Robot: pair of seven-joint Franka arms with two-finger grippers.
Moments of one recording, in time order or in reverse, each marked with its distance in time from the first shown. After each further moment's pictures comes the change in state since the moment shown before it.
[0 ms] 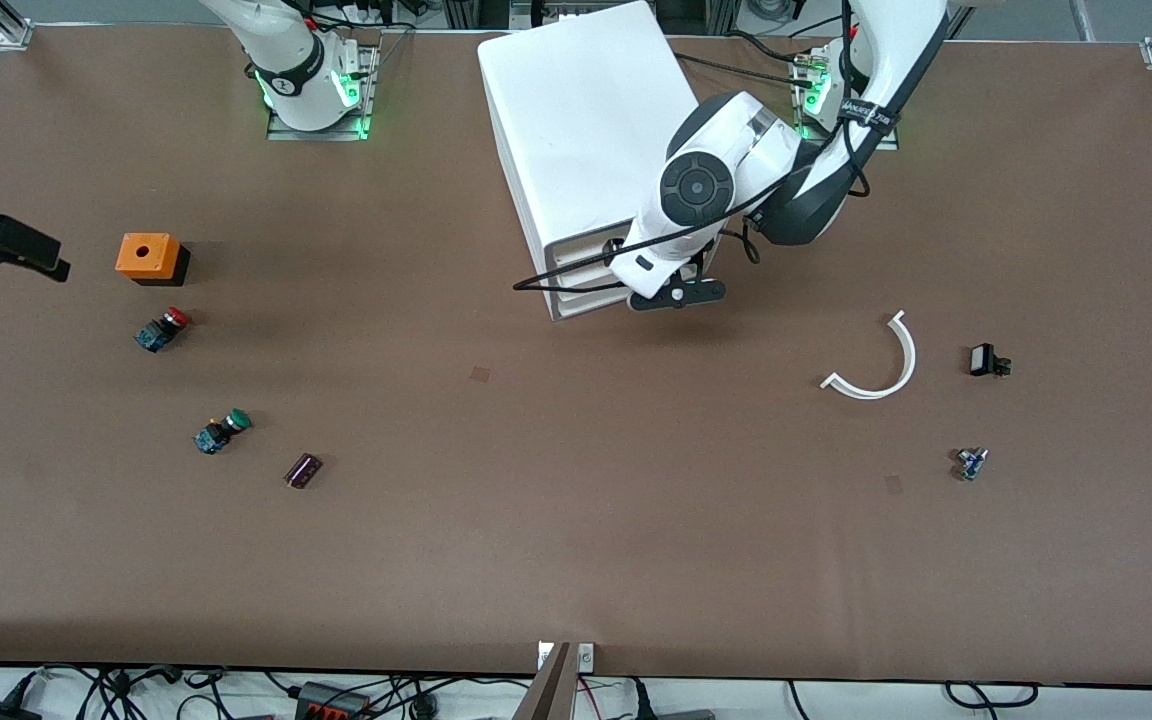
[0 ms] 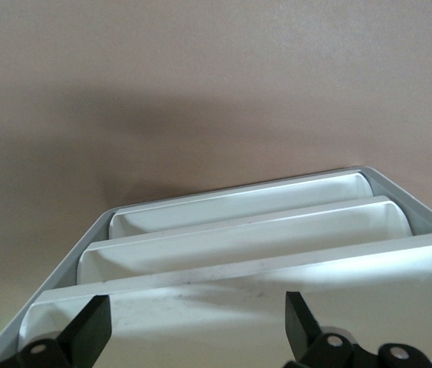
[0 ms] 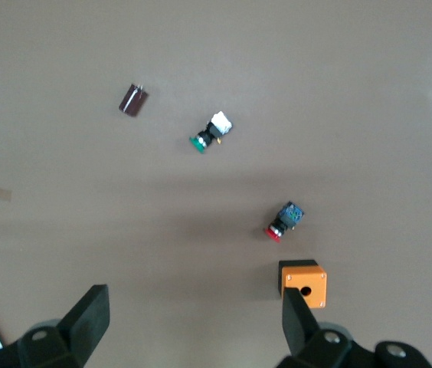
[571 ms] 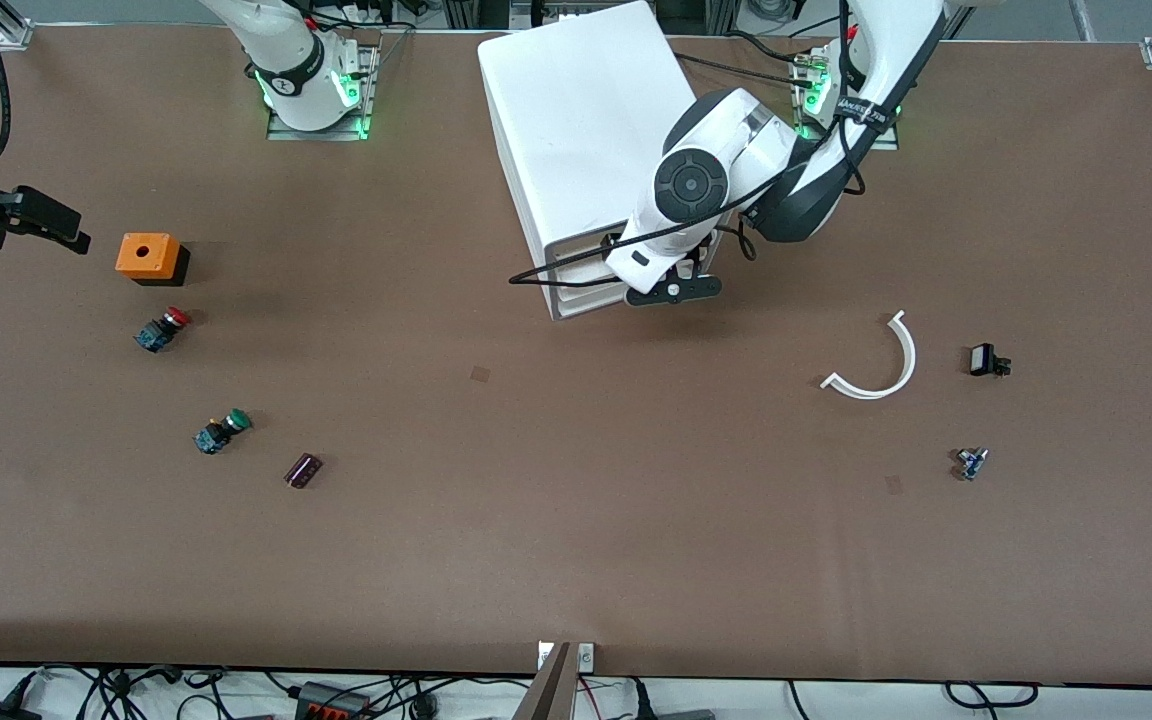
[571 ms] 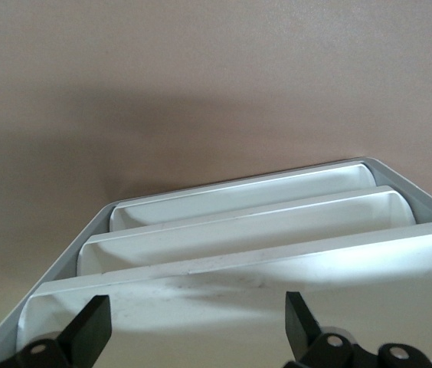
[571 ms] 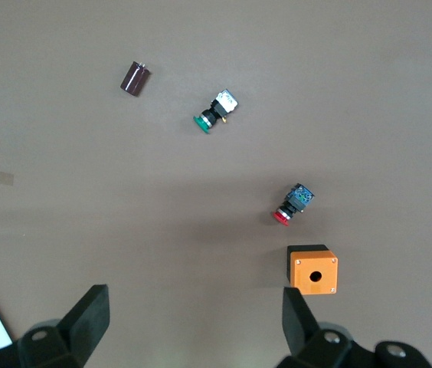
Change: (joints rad) left arm 0.001 -0.001 -0.007 -0.001 0.000 -0.012 0.001; right arm 0.000 -0.078 -0.007 -0.117 0.019 0.043 0.000
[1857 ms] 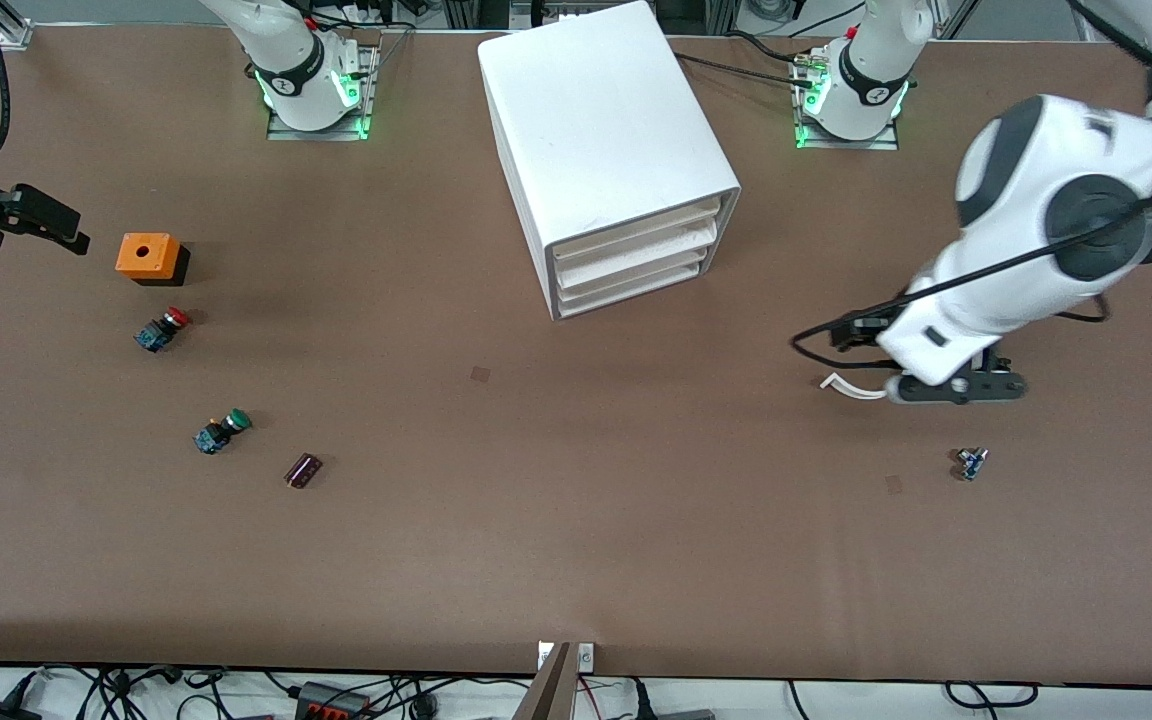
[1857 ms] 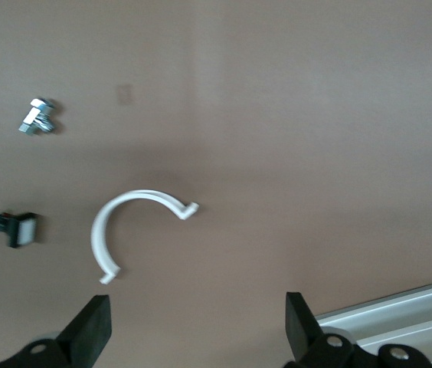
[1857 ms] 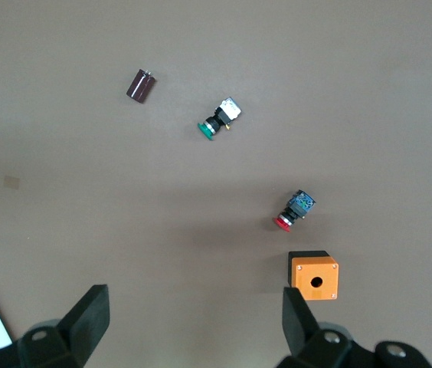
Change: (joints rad) left arm 0.422 -0.079 0.052 0.288 0.186 -0.249 0.552; right arm -0.009 0.000 0.017 0.013 0.001 0.003 0.000
